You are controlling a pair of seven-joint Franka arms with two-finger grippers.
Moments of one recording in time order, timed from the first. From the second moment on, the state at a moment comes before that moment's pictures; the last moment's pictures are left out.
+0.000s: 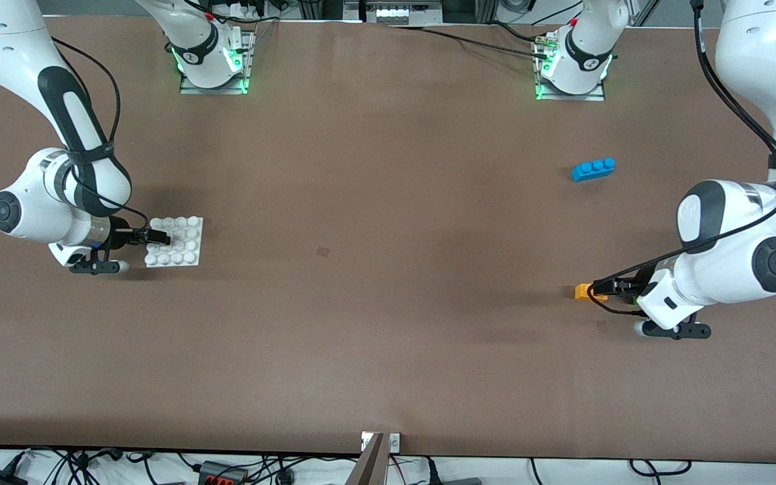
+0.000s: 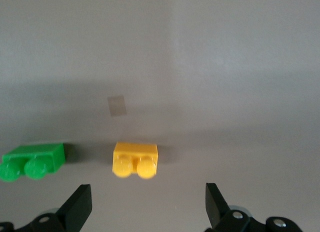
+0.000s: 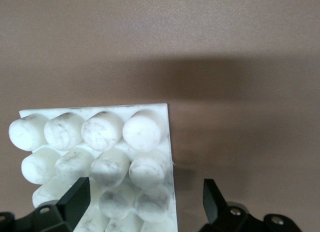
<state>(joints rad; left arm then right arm) 0.15 0.61 -0.22 -1.49 0.02 2.03 -0.04 -0.11 0.50 -0.05 -2.04 0.21 2.33 -0.30</state>
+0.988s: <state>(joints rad) 0.14 0.63 -0.22 -1.72 0.14 2.35 0.05 -0.02 0.50 -0.04 -2.03 0.22 2.32 -0.30</state>
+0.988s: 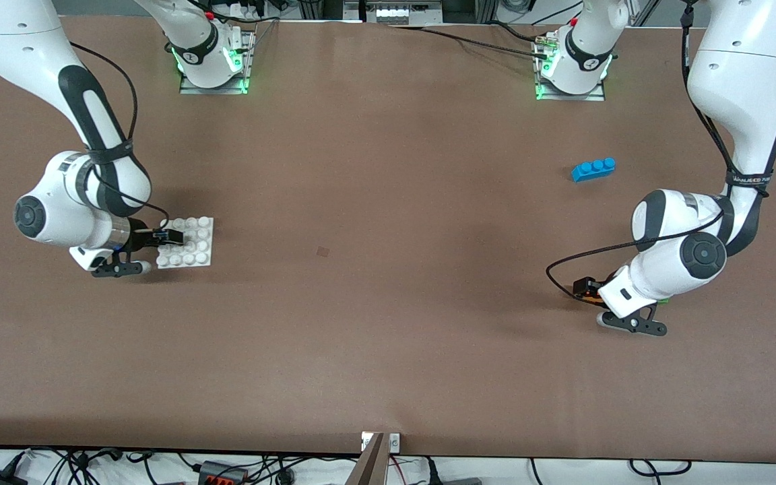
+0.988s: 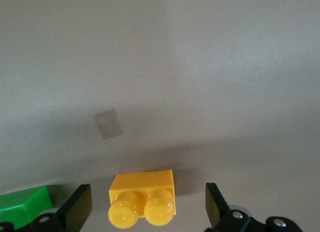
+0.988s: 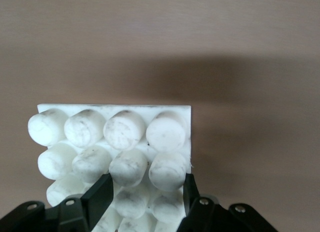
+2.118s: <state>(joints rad) 0.14 0.63 -0.20 -1.84 0.14 2.49 0.09 0.57 0.66 -0.04 -1.78 0.53 2.40 0.26</state>
